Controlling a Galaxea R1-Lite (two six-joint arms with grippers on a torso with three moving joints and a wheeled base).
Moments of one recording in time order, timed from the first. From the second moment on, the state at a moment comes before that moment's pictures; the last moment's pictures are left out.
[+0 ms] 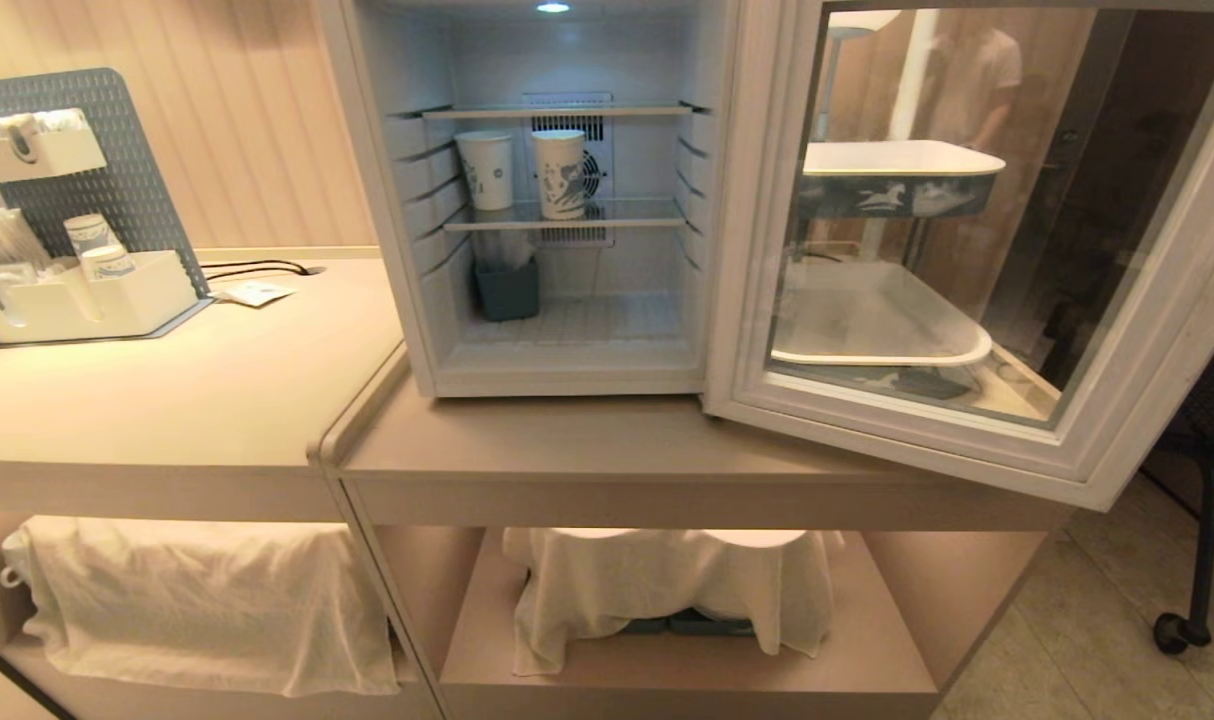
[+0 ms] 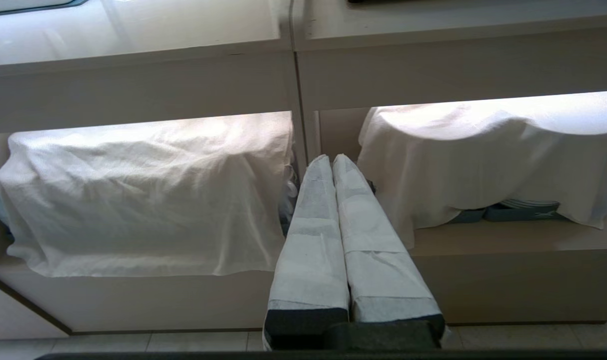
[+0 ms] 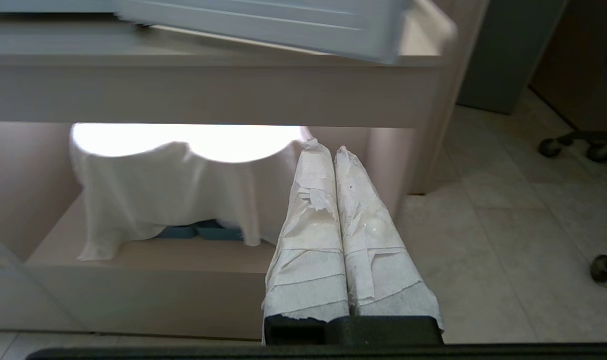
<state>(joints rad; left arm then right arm) 0.00 0.00 0.00 0.01 -0.01 0.08 0.00 0.00 0.00 0.00 0.00 -0.05</state>
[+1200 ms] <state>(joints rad) 0.00 0.00 0.00 0.01 0.00 0.07 -0.01 0.74 -1.11 0.45 -0.28 -0.04</state>
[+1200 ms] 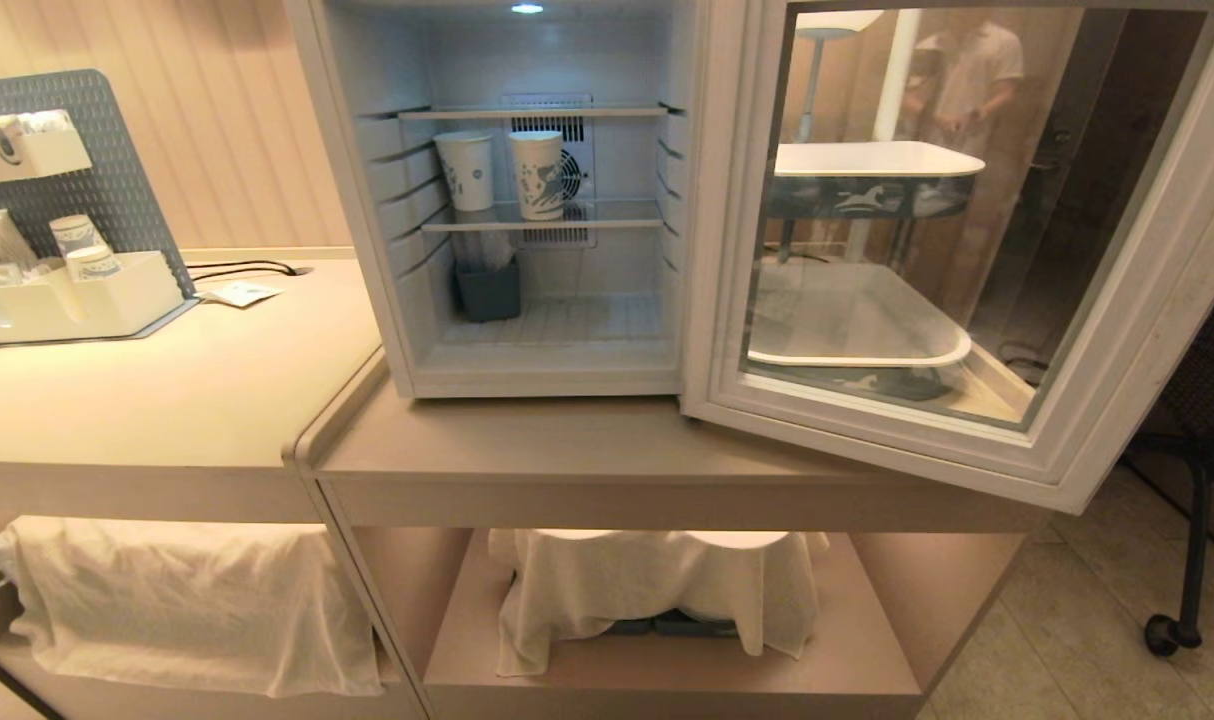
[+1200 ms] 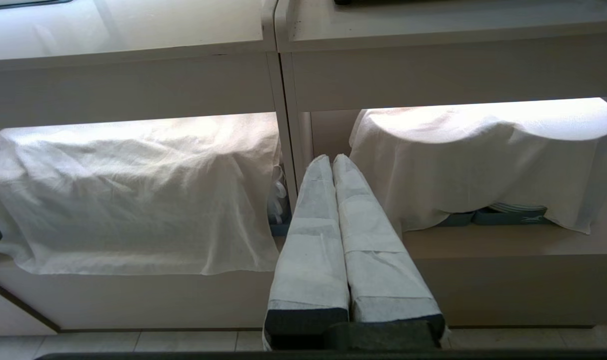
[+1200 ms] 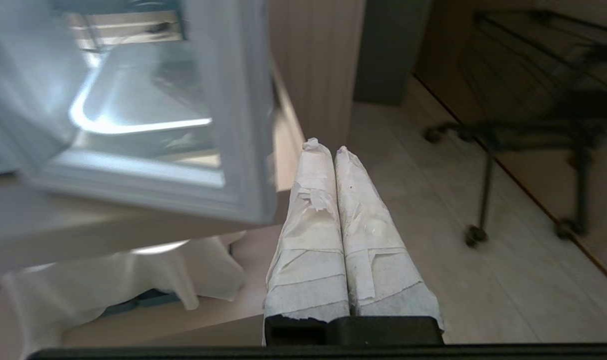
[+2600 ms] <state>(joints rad) 0.00 0.00 0.00 0.00 0.00 0.07 -0.33 1.85 -1.76 0.17 -0.38 0.01</state>
